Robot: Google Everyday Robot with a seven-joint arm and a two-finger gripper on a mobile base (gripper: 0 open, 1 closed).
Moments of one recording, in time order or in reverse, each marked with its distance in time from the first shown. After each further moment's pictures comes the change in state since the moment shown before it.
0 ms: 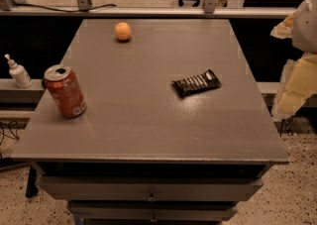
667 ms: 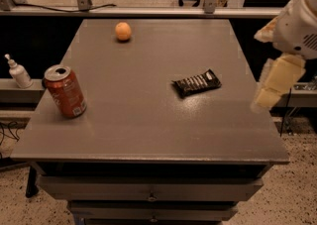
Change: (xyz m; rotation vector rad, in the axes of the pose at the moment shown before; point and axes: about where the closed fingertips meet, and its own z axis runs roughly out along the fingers) arm -0.020 -0.012 0.028 -0.038 -0.094 0.027
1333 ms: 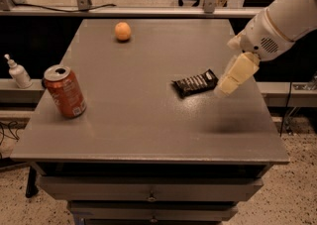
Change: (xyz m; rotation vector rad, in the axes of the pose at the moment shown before) arm -0.034 -0.047 0.072 -0.095 -0.222 0.135
